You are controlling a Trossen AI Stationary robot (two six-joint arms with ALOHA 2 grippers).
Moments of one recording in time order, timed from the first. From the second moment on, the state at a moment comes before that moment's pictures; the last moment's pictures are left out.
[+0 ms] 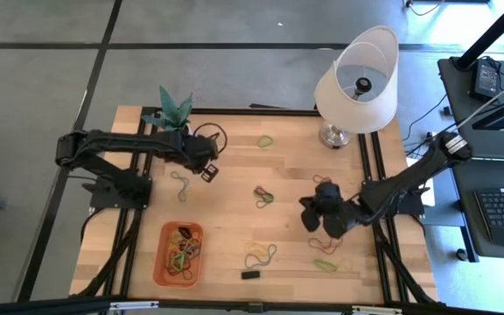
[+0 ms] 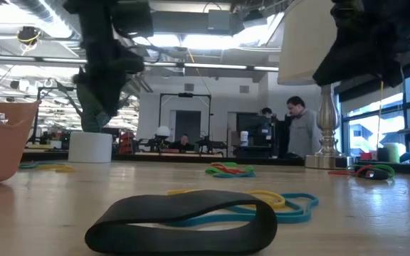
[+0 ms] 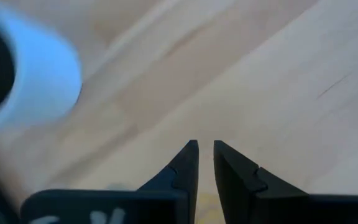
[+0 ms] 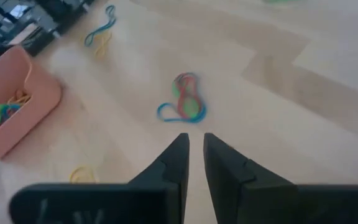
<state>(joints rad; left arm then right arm) 0.21 1.36 0.96 -0.92 -0.24 -0.71 0.56 1.27 0.75 -0.43 0.76 1.27</state>
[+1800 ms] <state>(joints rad) 0.42 2.38 2.02 -0.85 -0.11 -0.05 0.42 0.99 0.75 -0.98 0.40 1.34</state>
